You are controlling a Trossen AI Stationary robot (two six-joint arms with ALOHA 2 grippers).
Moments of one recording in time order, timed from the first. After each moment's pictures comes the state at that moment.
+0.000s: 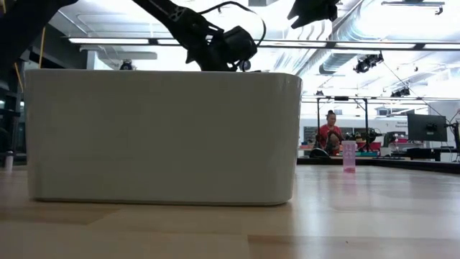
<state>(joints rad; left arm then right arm) 0.43 2.02 1.50 -0.42 -0.07 0.15 -0.15 1.19 1.31 -0.72 0.29 0.13</state>
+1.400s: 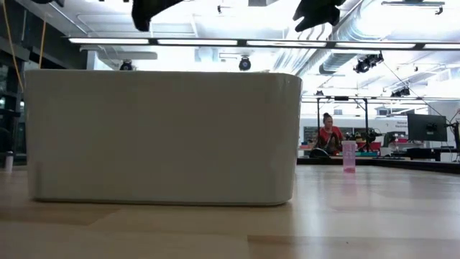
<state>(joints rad) 0.14 0.87 0.60 0.37 -0.11 -0.30 -0.15 1.19 1.31 -0.79 0.16 0.17</state>
